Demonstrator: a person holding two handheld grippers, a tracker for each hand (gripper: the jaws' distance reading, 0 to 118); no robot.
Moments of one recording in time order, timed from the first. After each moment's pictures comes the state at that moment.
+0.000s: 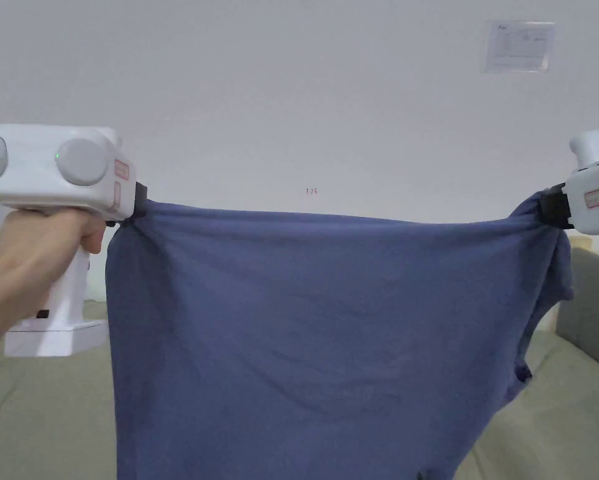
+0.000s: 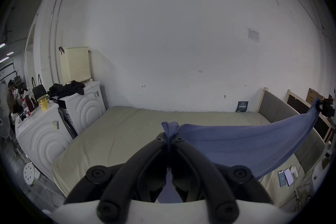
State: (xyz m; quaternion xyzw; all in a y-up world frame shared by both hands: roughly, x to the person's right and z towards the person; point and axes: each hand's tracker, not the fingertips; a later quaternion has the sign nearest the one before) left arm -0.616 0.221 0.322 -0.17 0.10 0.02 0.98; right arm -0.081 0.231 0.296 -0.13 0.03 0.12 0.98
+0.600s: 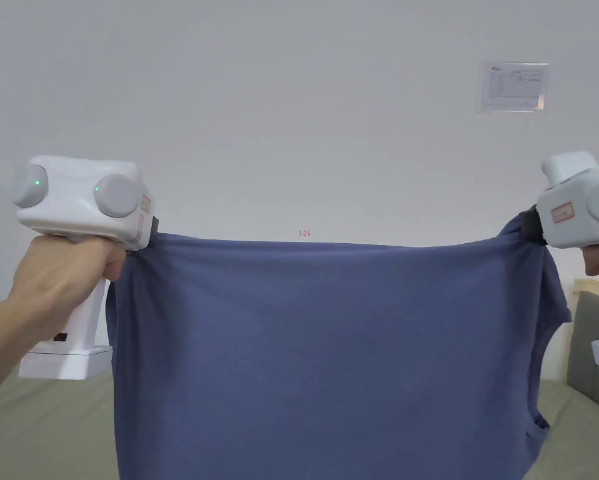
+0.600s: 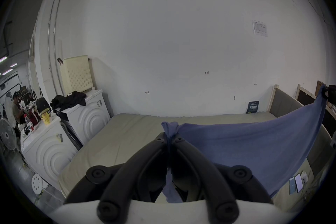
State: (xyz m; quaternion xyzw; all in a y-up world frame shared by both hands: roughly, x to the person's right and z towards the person) left arm -0.597 0.241 0.203 -0.18 0.13 -0.02 0.98; right arm -0.082 0.260 0.171 -0.13 0.00 0.12 0.98
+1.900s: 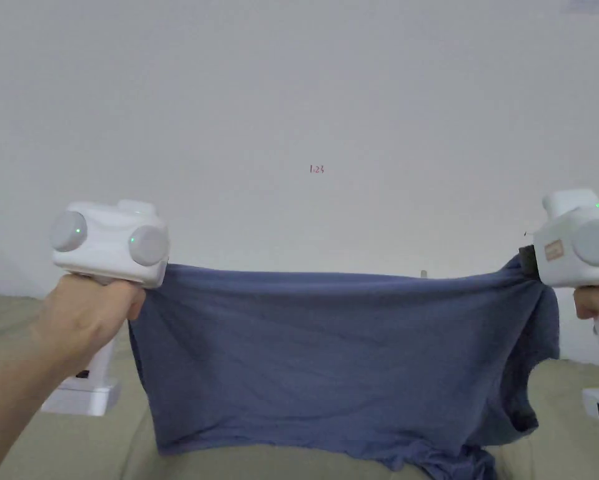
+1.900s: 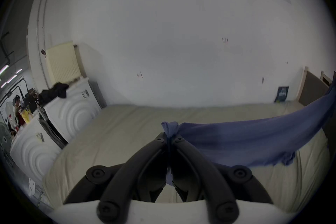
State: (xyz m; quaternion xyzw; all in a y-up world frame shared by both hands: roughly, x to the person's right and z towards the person) left arm -0.597 0.024 -0.068 -0.26 0.16 -0.04 0.95; right arm -0.120 0.072 -0.071 -0.22 -0.03 0.12 0.97
